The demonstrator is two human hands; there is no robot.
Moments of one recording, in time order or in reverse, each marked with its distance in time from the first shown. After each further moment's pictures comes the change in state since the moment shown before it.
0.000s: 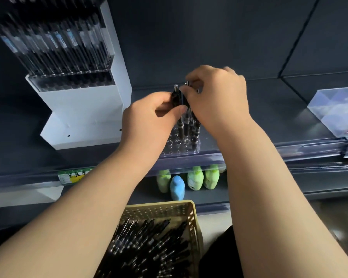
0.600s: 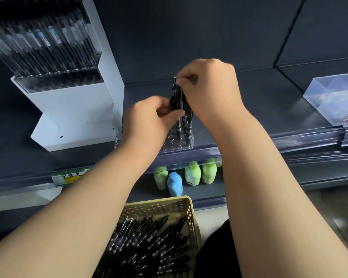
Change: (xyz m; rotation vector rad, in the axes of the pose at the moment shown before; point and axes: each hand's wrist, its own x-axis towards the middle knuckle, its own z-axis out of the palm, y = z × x) left_hand 0.007 -0.012 0.023 0.140 -0.047 -0.058; right_hand 0.006 0.013 0.008 0.165 0.011 0.019
